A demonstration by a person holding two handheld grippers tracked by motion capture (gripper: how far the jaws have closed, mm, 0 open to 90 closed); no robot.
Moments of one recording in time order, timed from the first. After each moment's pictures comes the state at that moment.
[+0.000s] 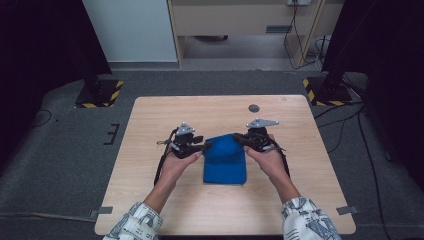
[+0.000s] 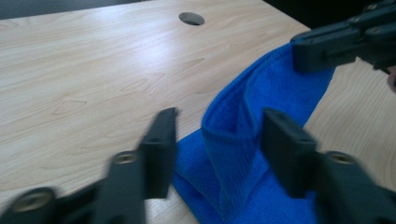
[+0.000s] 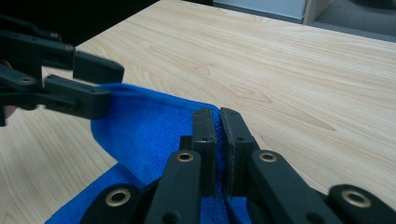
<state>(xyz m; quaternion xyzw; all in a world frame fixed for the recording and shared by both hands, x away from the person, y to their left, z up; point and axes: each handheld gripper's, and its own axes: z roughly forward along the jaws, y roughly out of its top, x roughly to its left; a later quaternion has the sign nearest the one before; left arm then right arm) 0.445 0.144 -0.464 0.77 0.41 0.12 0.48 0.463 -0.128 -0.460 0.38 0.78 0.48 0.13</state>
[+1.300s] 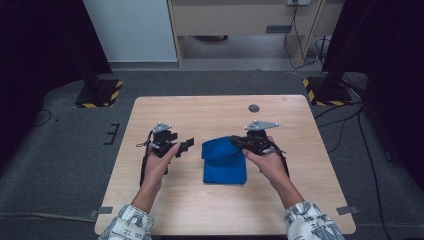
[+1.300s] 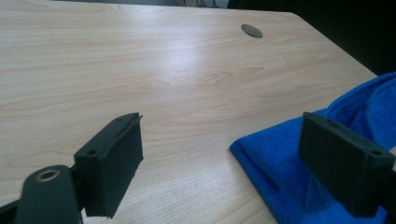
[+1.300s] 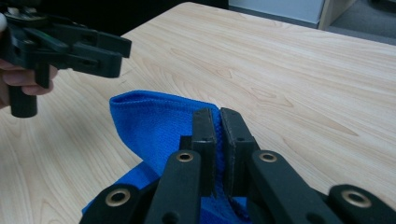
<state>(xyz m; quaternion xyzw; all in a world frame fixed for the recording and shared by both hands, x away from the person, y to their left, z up) 0.455 0.204 -0.479 0.72 0.49 0.13 0.48 0.447 -0.124 -0.449 0.36 0.78 0.49 0.11</state>
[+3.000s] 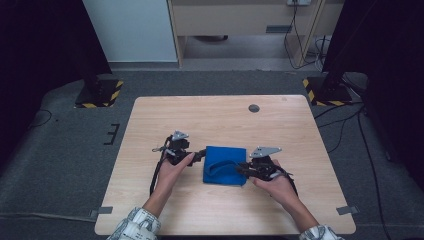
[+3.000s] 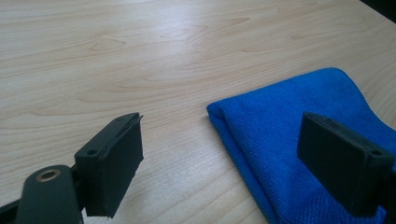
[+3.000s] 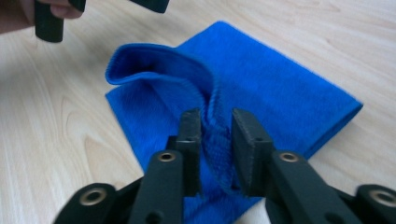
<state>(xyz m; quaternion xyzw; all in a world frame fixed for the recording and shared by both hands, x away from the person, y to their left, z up) 0.444 0.159 -0.502 0.76 0.47 0.12 0.43 0.395 -0.146 -0.504 0.34 0.83 0.44 0.07</state>
